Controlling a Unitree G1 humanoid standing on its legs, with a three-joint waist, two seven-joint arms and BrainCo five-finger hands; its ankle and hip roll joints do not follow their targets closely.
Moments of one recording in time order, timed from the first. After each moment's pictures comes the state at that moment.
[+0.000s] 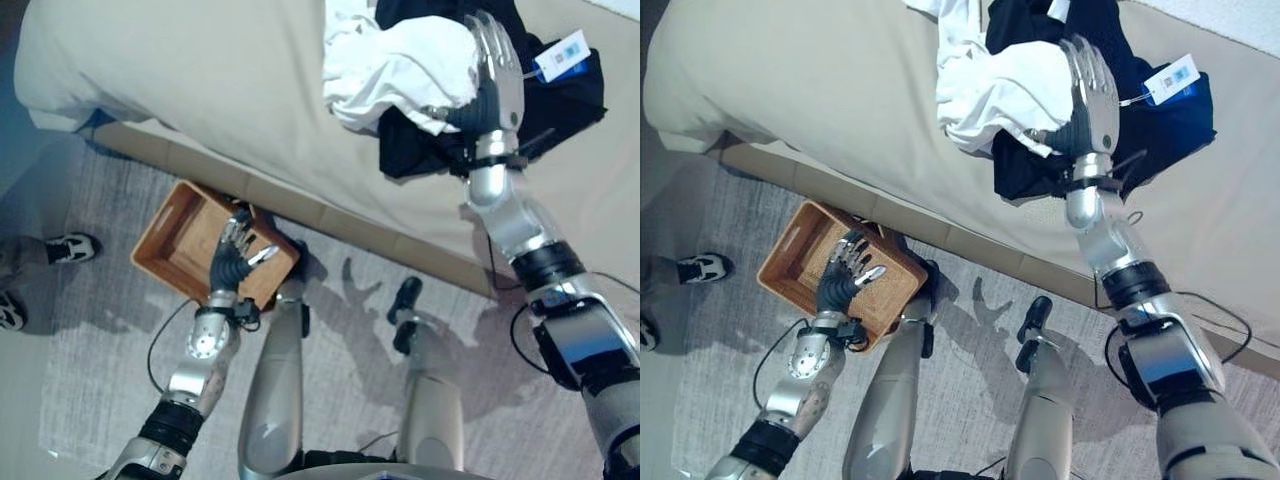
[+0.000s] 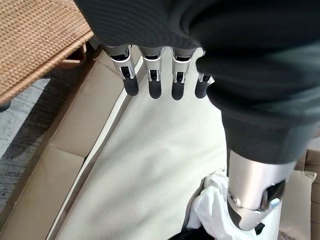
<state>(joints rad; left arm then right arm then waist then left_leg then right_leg) -0.13 0.40 -0.29 0.21 -0.52 -0.36 0.20 -1.00 -0.57 0.33 0.54 -0.42 -0.08 -0.58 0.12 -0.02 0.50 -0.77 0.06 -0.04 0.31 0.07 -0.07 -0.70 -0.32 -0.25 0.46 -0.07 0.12</state>
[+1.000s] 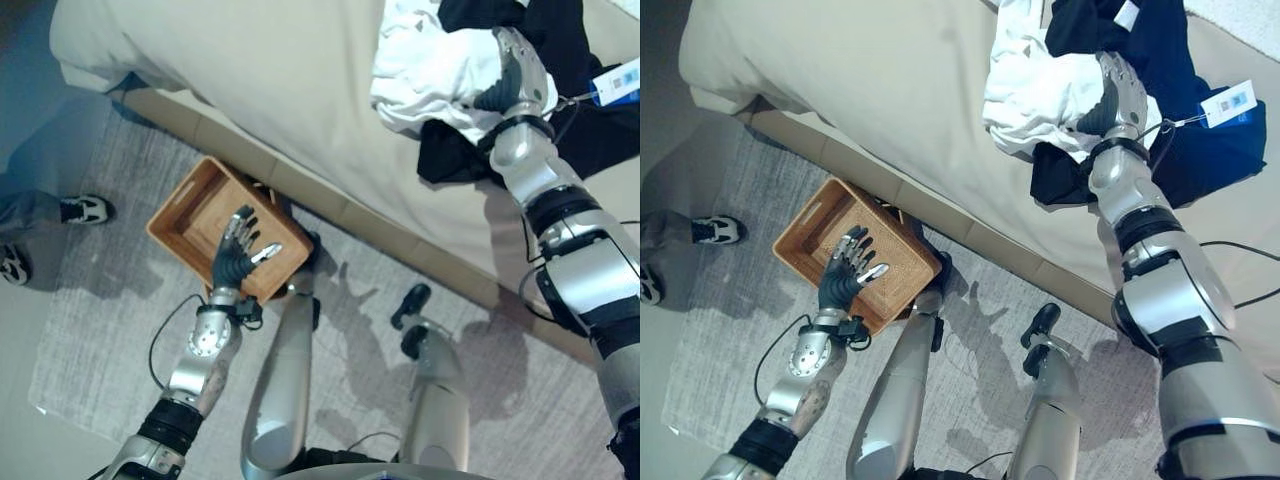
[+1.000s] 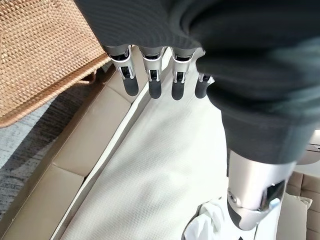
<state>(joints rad) -0.14 0.42 -0.30 0.18 -0.53 -0.36 0.20 -1.31 -0.57 0.56 1.21 -0.18 -0.06 -0.44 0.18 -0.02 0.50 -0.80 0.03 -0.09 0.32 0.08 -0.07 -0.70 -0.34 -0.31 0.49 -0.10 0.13</state>
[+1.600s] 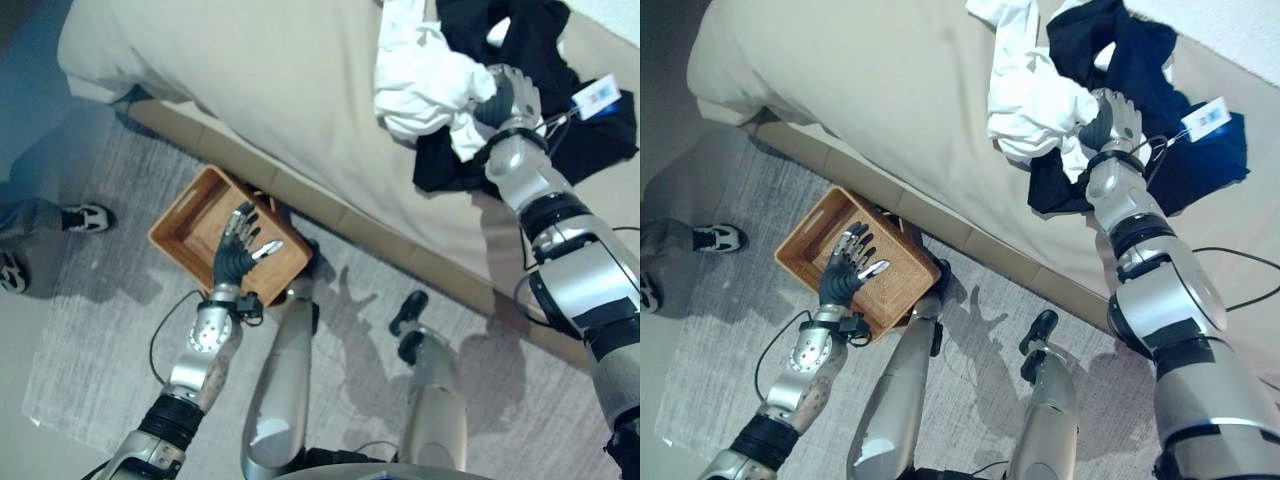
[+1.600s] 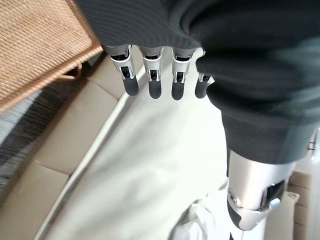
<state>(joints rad) -0.16 0.42 -0.30 0.18 -0.53 -0.35 0.21 -1.25 -0.56 0.56 1.15 -0.18 -0.04 -0.43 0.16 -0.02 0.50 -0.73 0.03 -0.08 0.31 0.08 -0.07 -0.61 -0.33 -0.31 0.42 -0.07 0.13</state>
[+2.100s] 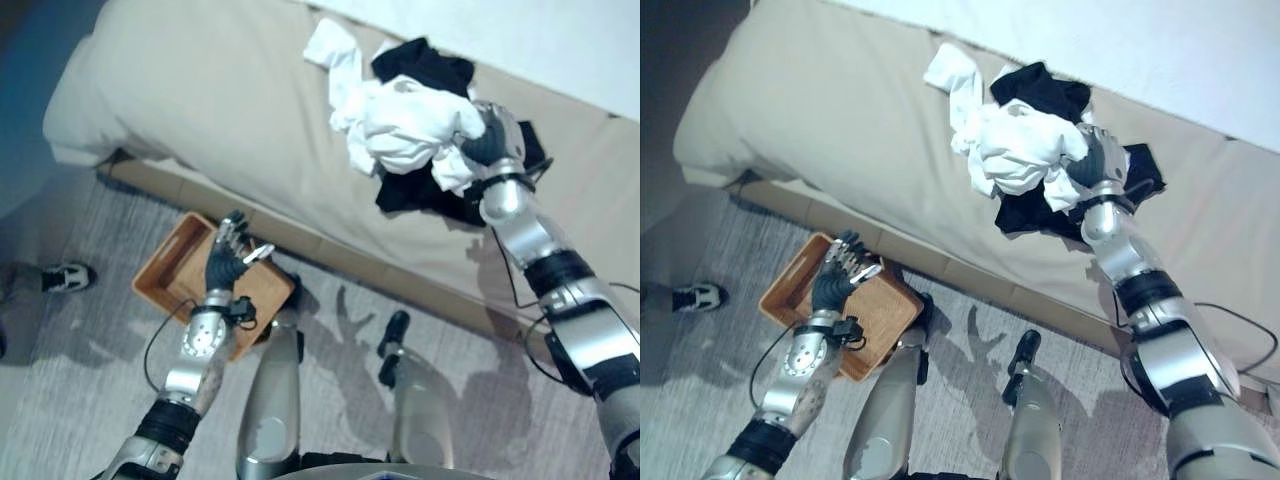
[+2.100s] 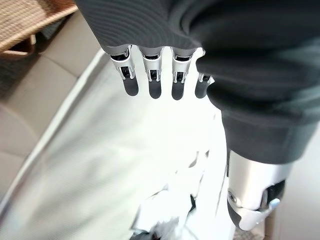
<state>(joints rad) -0.10 0.42 -0.23 0.22 -0.53 -0.34 0.21 -0.84 -0.65 0.36 0.64 -0.18 -0.05 -0.42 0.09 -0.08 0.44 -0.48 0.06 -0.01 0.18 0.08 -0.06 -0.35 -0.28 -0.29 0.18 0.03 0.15</state>
